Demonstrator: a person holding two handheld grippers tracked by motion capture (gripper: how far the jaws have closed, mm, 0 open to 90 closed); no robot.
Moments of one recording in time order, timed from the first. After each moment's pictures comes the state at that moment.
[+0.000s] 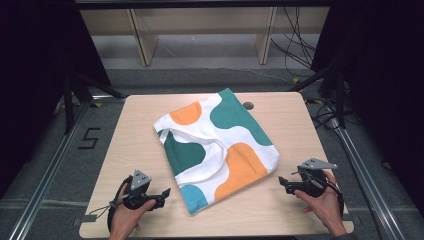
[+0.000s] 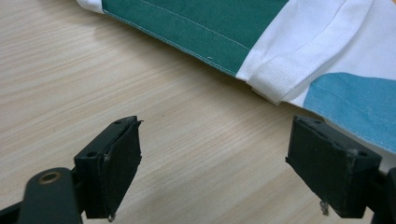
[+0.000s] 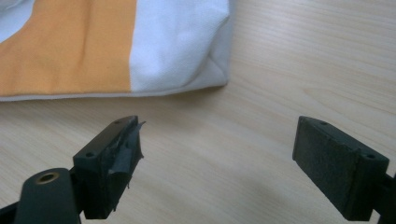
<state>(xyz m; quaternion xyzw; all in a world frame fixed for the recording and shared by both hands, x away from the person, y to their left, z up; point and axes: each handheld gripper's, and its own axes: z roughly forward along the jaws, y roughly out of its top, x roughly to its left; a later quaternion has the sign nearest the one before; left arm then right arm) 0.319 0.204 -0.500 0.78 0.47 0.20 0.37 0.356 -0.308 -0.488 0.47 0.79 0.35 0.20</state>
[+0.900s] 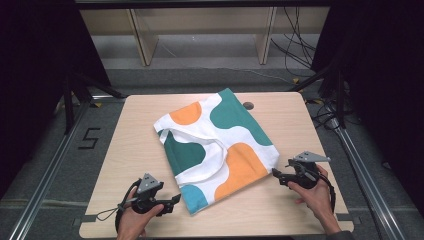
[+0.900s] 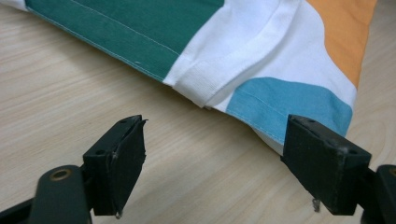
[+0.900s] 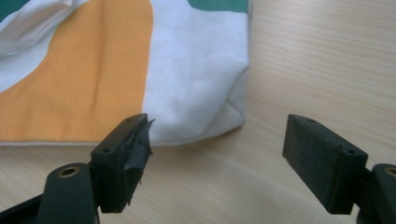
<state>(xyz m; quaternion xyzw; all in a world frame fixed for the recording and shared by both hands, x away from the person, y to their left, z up) 0.309 0.177 -0.499 0.78 0.44 0.14 0.42 0.375 -0.291 -0.485 0.47 0.77 0.39 0.18</state>
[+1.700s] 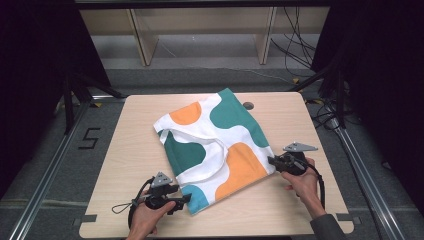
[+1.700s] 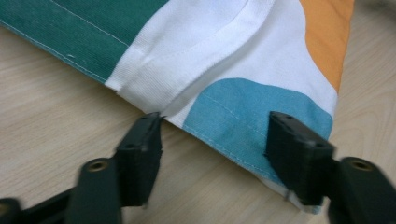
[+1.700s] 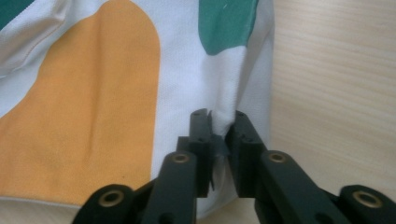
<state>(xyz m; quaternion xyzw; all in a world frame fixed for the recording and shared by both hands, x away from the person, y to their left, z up) 0.324 0.154 -0.509 0.80 0.44 0.08 0.41 0.412 -0.273 -0.494 0.46 0.77 0.41 0.15</state>
